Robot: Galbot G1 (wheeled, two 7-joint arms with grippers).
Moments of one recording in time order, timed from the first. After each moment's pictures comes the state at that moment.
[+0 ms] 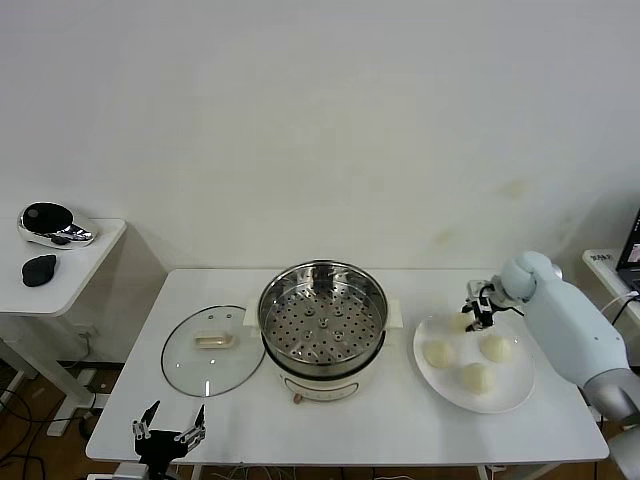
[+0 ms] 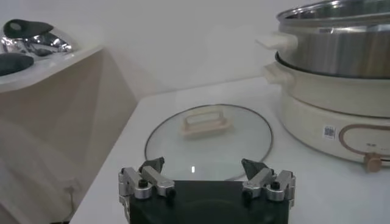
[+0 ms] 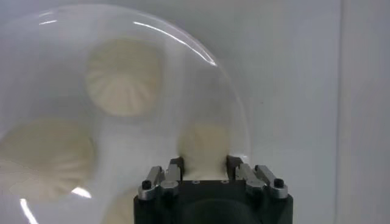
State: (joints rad) left arm 1.74 -1.40 -0.69 -2.08 -0.03 0.26 0.04; right arm -0.13 0.89 -0.26 0.95 -0.49 0.01 -1.18
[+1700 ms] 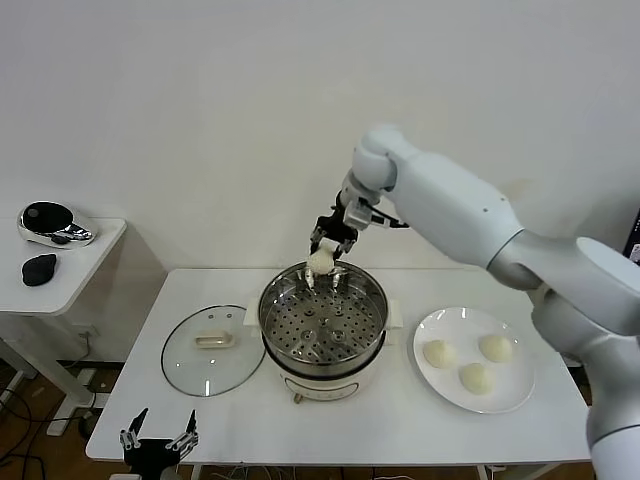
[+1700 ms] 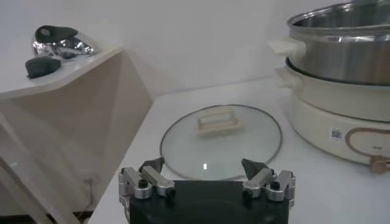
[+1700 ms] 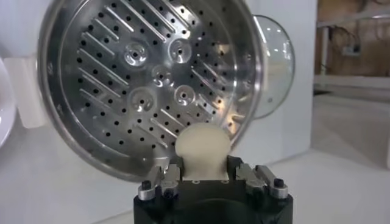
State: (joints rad) left arm 1.82 -1.43 -0.69 -2.18 -0.03 0.29 -0.02; right arm 0.34 1.33 -0.78 0.92 -0.37 0.80 -1.22
